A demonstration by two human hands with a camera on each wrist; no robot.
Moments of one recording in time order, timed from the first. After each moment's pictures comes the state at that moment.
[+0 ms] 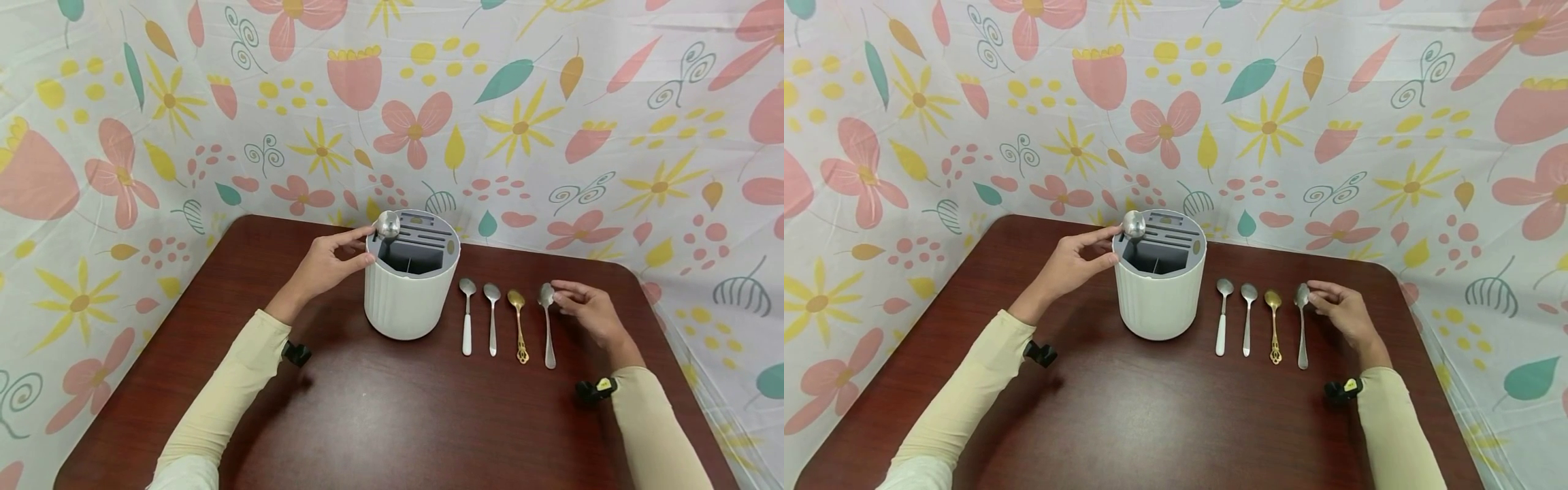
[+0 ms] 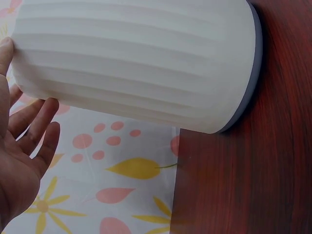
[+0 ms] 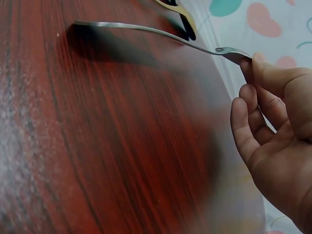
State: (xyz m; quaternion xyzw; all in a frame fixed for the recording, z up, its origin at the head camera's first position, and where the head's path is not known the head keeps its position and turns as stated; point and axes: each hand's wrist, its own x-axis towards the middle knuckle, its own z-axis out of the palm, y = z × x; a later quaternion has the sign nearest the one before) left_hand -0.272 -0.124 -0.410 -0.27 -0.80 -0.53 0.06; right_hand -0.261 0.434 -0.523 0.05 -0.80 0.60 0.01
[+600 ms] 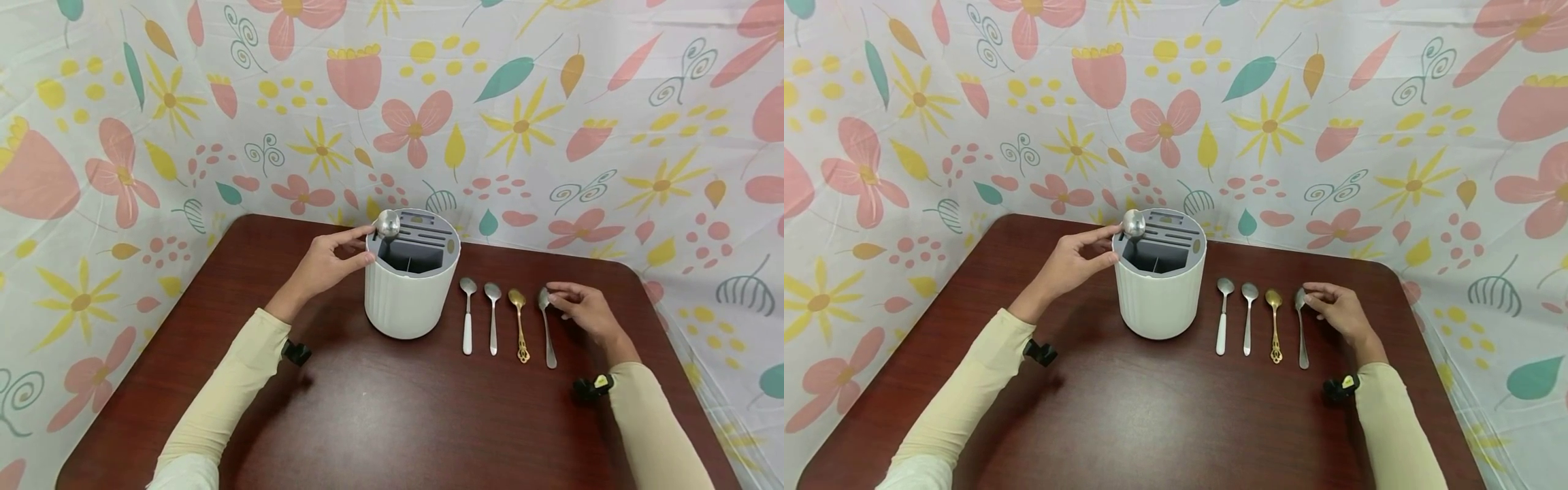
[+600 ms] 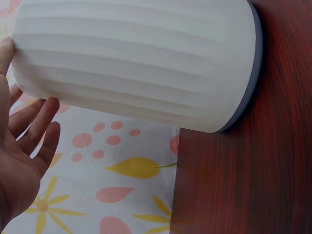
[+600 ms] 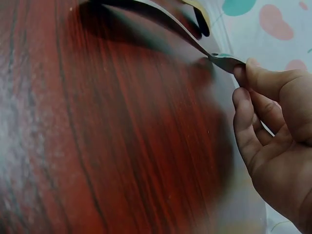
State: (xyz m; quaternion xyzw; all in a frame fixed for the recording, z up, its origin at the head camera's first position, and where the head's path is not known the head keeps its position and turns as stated) left_hand -0.270 -0.124 -0.408 -0.27 -0.80 -0.54 0.04; right_hand -0.263 0.431 -0.523 0.05 -0.88 0.48 0.00
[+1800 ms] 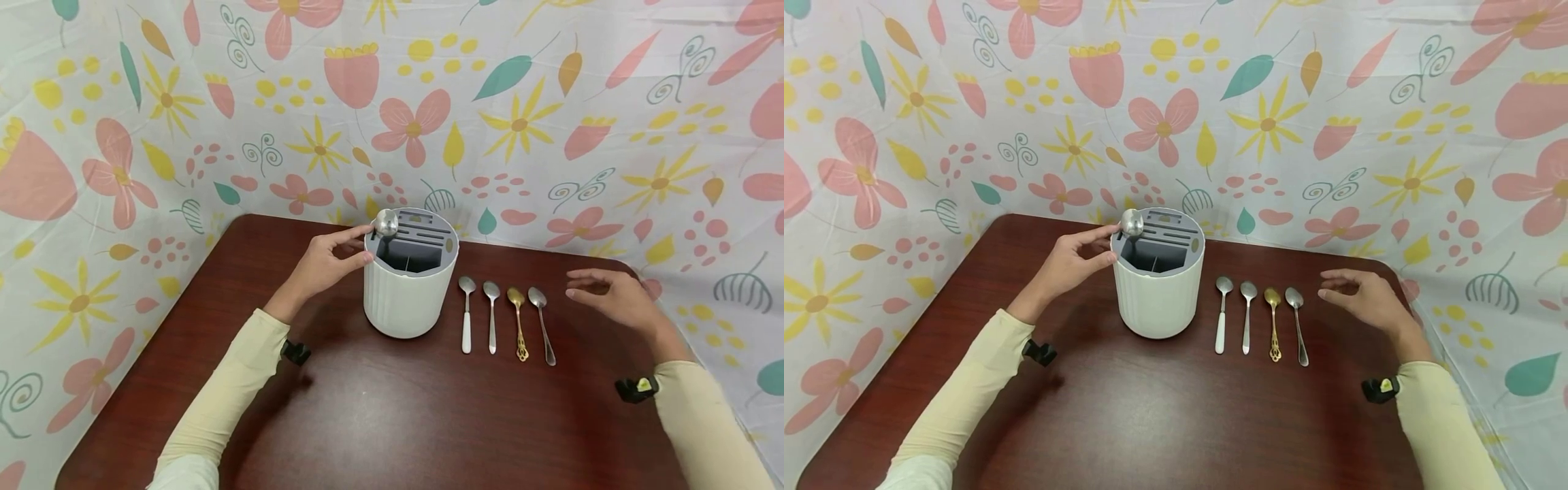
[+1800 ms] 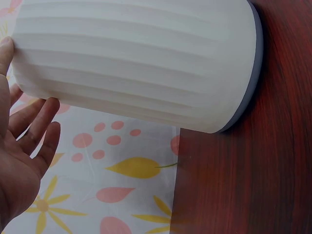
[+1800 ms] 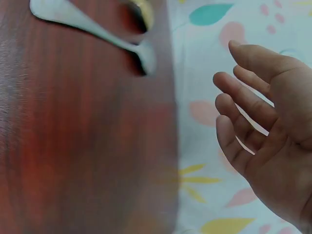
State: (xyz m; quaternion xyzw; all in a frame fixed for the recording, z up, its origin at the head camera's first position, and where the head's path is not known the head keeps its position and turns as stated) left_hand -0.250 -0.118 -0.381 -0.26 -0.80 -0.54 0.03; right_hand -0.243 0.441 -0.445 0.12 -0.94 0.31 0.01
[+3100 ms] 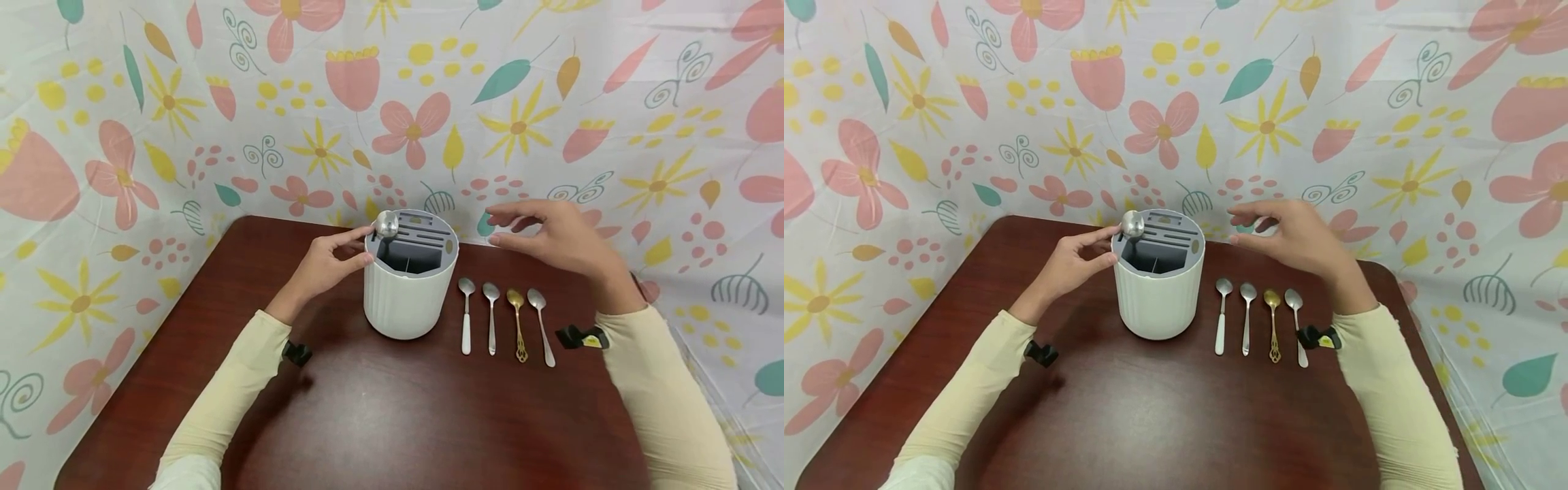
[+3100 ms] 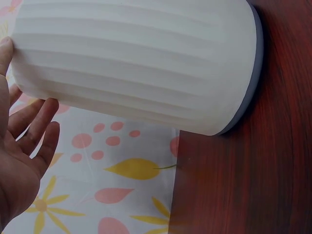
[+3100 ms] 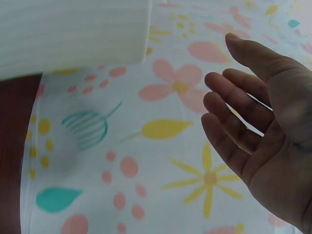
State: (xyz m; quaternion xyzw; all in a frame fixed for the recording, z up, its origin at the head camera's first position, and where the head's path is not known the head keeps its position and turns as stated) left_hand -0.270 -0.123 -0.409 -0.25 -0.80 -0.54 0.04; right_hand -0.248 0.267 -0.292 0.29 -0.91 0.28 0.11
